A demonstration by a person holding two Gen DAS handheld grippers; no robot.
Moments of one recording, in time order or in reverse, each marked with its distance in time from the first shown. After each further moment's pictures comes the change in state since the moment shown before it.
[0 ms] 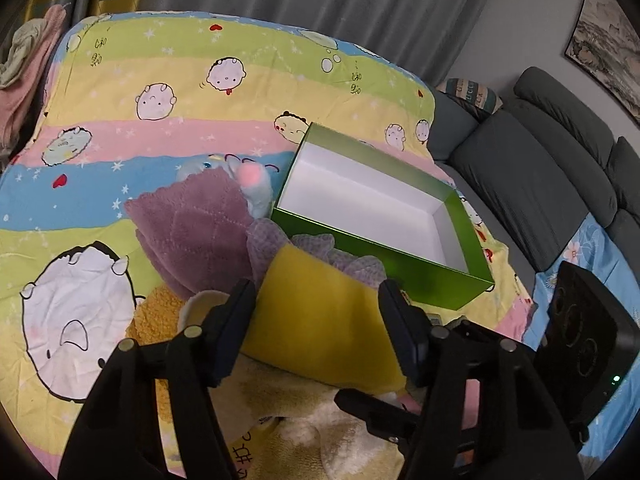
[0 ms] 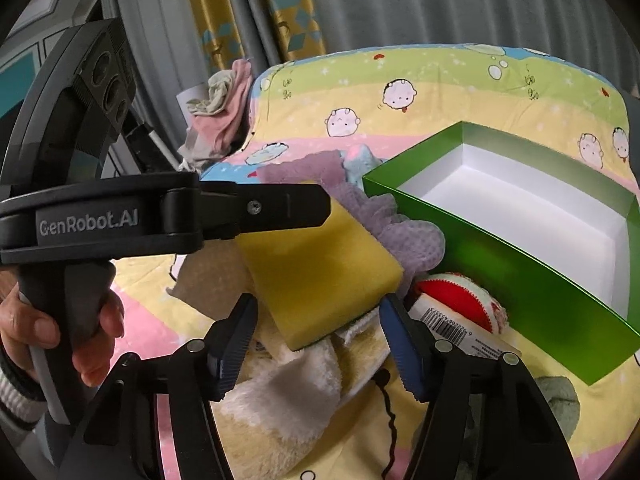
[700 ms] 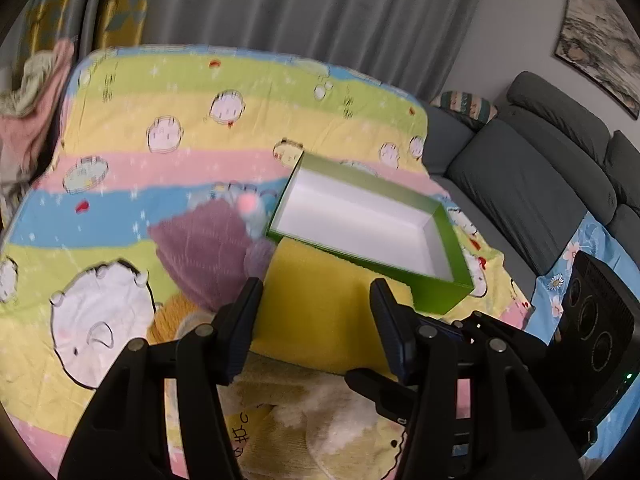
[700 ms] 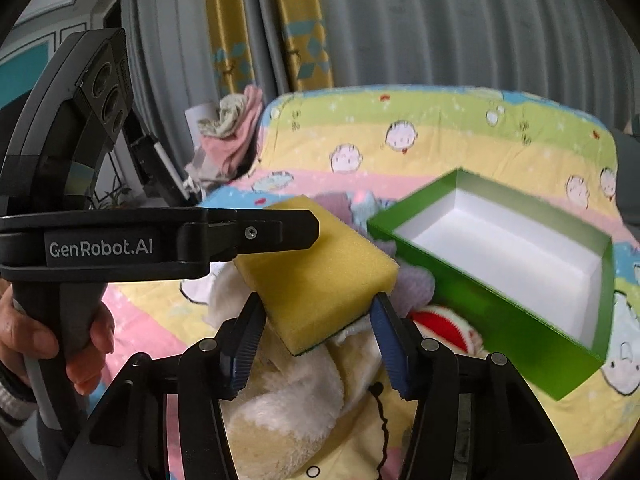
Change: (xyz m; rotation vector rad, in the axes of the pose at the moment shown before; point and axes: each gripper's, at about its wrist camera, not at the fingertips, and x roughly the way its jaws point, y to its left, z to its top) left arm -0.042 -0.029 -0.003 0.048 -0.085 0.042; right arm -0.043 0.023 0.011 -0.072 -0.116 -0.043
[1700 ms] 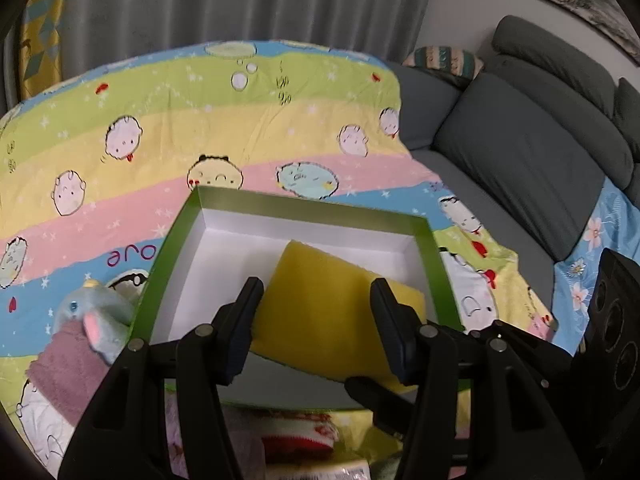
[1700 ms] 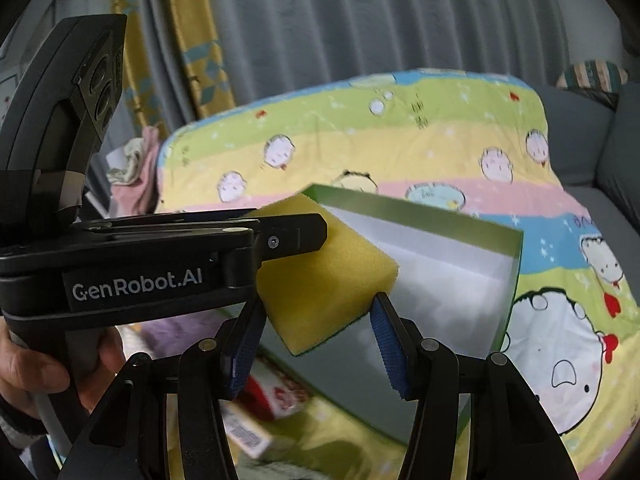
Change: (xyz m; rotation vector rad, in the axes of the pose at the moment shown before) left arm 0.148 -0.087 0.075 0.163 0.097 -0.007; right arm 0.011 -0.149 0.029 0.203 0.020 -0.170
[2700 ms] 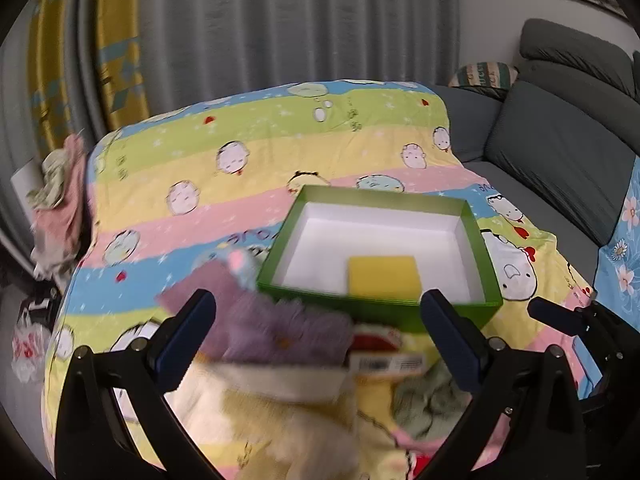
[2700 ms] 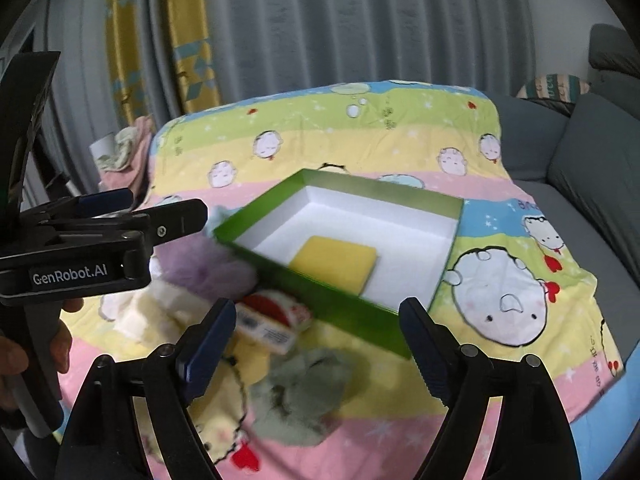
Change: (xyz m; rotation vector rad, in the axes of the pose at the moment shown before) left arm -0.111 -0.008 -0.069 0.033 -0.129 0.304; right arm -0.085 0.046 -0.051 -0.030 -0.023 -0.127
